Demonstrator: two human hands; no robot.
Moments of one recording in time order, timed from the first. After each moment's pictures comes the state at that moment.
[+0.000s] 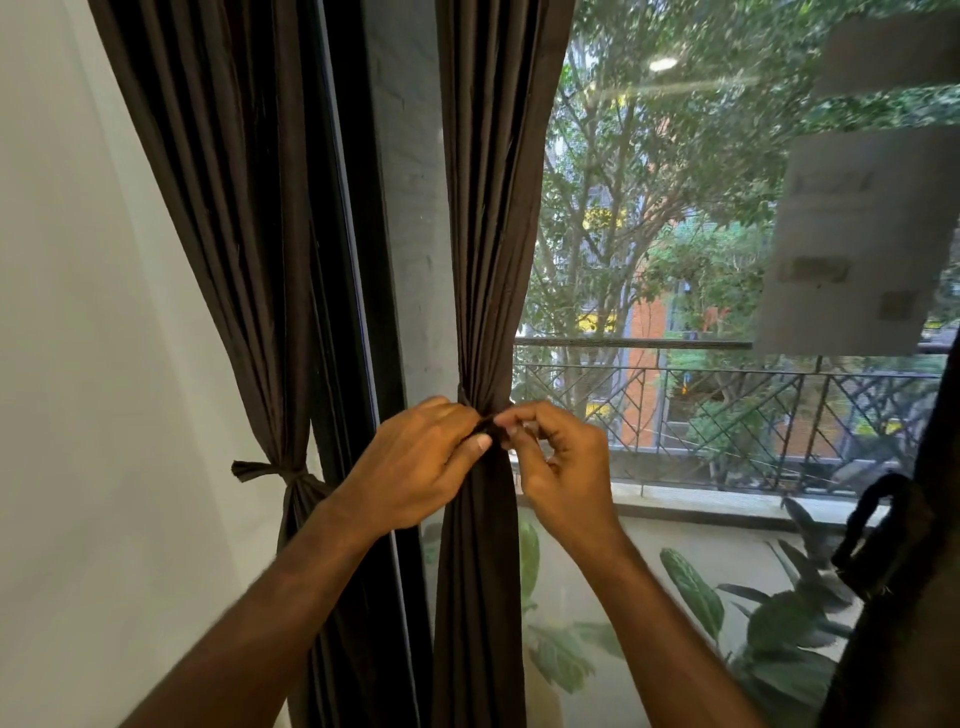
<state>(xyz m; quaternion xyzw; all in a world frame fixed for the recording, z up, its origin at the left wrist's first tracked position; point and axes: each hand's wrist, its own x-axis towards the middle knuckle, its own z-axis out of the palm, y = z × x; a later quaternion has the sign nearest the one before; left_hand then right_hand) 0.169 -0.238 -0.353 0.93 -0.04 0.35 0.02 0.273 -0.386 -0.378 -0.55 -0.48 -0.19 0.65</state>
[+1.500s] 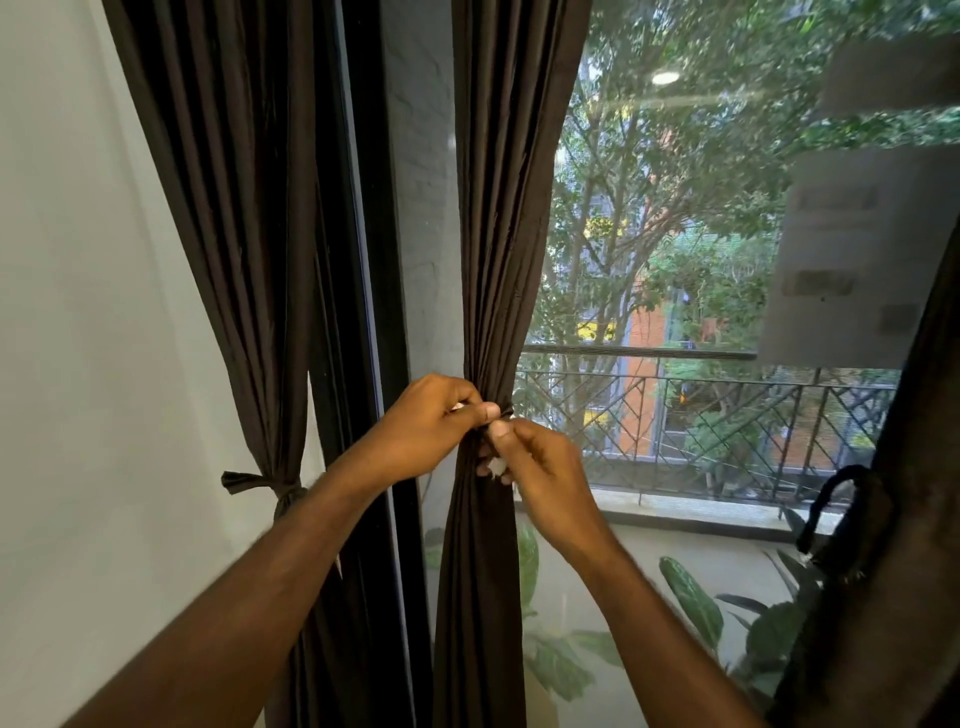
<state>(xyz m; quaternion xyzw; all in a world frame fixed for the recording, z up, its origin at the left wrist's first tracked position) 0.174 -0.237 -0.312 0.91 0.02 0.28 0.30 0.265 -0.373 -0.380 -0.61 -0.47 -0.02 0.64</state>
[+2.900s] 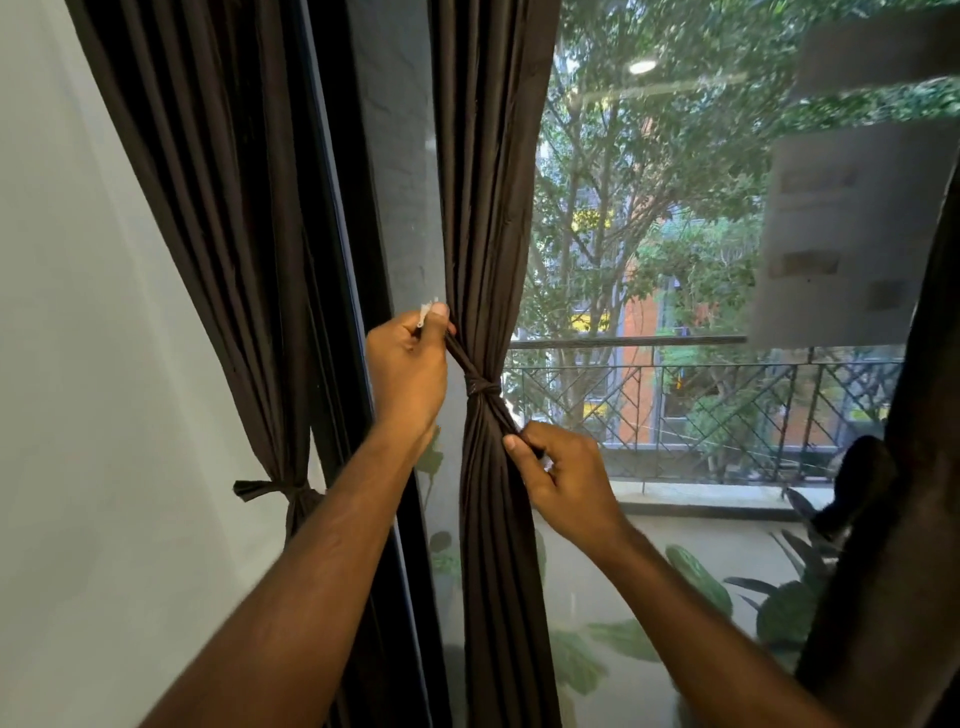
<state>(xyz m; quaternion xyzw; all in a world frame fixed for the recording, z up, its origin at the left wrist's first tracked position) 0.215 -0.236 -0.288 0.66 0.07 0.58 0.48 0.302 -0.376 -0.398 -0.64 -0.50 -0.20 0.55</state>
